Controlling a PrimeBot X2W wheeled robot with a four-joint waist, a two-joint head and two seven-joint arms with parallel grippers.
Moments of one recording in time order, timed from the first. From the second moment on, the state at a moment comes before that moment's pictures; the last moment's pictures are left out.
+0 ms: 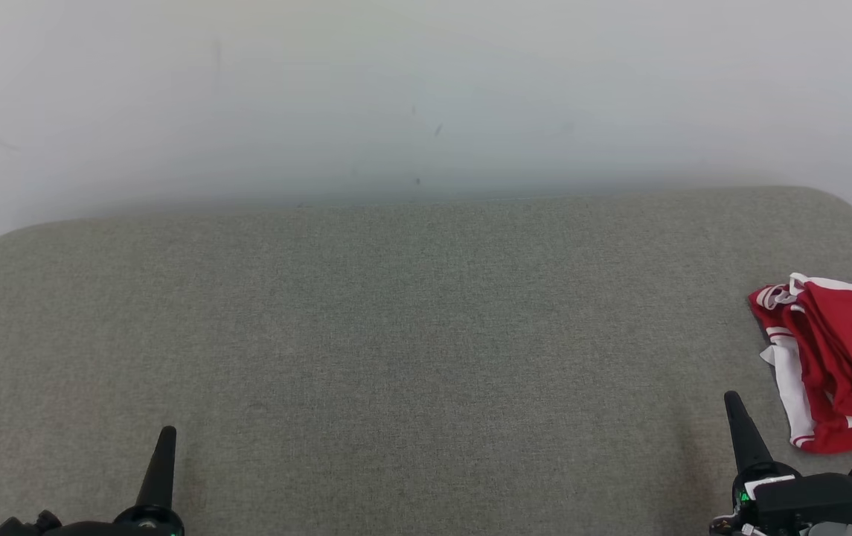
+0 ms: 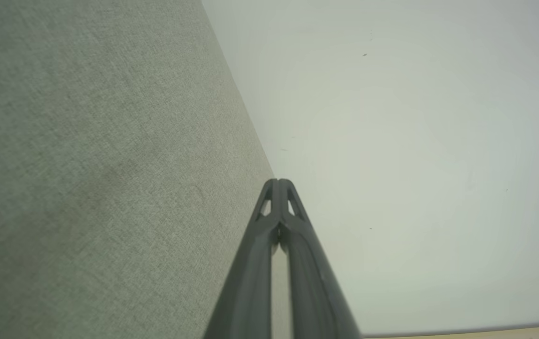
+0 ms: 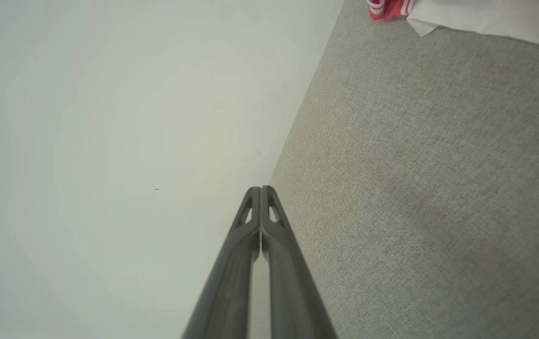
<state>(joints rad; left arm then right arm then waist) -0.06 0.04 0.10 0.24 -1.29 -0.12 0.03 -0.07 -0.06 -0.08 0.24 1.28 0.13 0.05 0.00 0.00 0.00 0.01</state>
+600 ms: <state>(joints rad) -0.08 0.05 0.11 0.24 -1.42 -0.12 0.06 -0.08 -0.06 -0.10 0.24 1.42 0.13 0.08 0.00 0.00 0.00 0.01</state>
